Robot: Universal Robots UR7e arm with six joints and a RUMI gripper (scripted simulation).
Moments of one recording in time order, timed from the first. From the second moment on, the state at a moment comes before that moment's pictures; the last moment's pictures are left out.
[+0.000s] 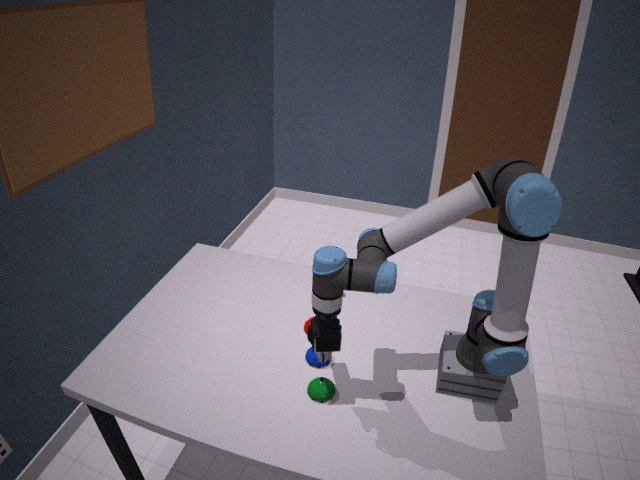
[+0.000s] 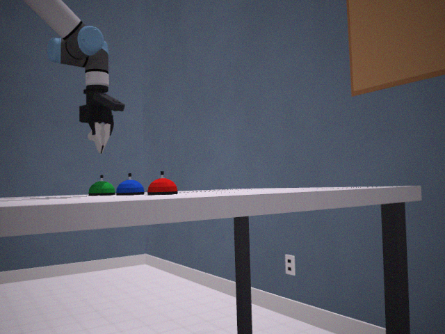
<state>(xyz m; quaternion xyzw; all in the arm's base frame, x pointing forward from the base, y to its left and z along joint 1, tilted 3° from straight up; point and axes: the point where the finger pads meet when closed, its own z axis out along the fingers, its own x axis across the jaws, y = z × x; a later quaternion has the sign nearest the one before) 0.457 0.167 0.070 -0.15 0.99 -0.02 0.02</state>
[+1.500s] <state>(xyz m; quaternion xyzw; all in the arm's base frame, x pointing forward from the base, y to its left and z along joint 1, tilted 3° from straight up) 0.457 0.167 0.059 -0.15 0.99 -0.02 0.02</state>
